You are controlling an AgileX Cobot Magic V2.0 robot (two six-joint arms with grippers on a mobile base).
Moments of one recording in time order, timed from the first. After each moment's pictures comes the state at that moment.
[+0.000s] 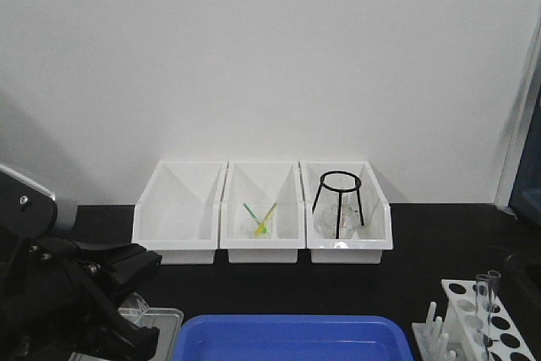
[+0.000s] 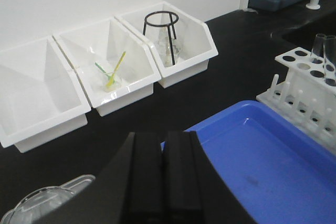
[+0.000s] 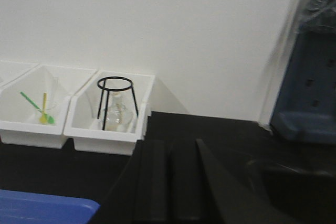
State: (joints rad) left arm -0.61 1.06 -0.83 0.42 0.24 -0.44; right arm -0.04 0.70 -0.39 -0.52 -0.15 0.42
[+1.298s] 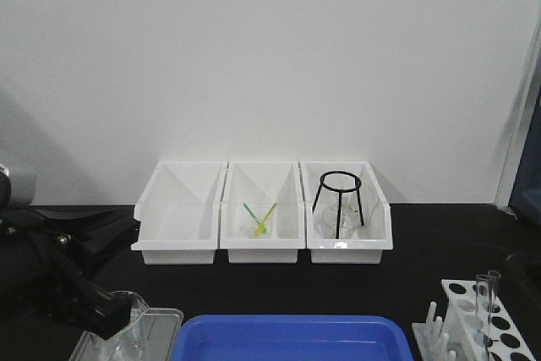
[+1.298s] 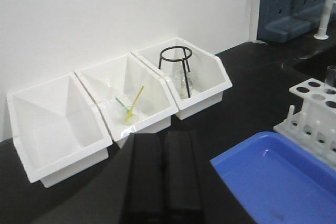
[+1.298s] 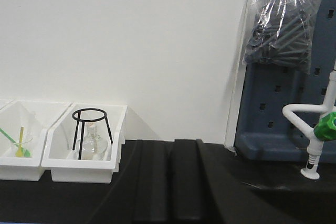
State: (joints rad) left arm -0.49 1.03 -0.83 0.04 0.13 0.00; right arm -0.04 0.44 -0.39 -0.58 0.01 0.48
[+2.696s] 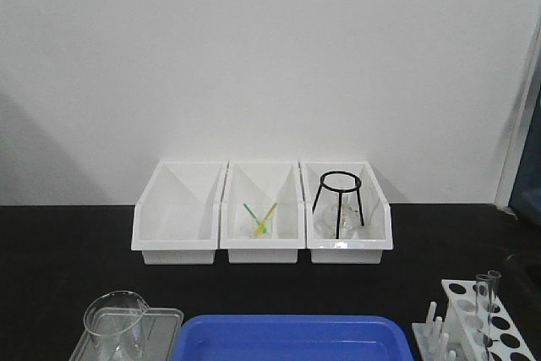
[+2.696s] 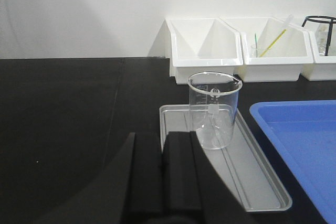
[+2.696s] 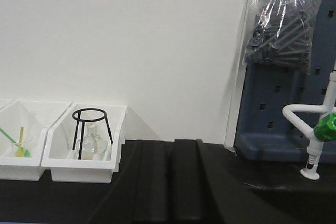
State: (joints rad) left arm -0.04 -0.01 0.03 0.03 0.18 -0.10; right arm -0.04 0.44 -0.39 -0.58 0.01 0.48
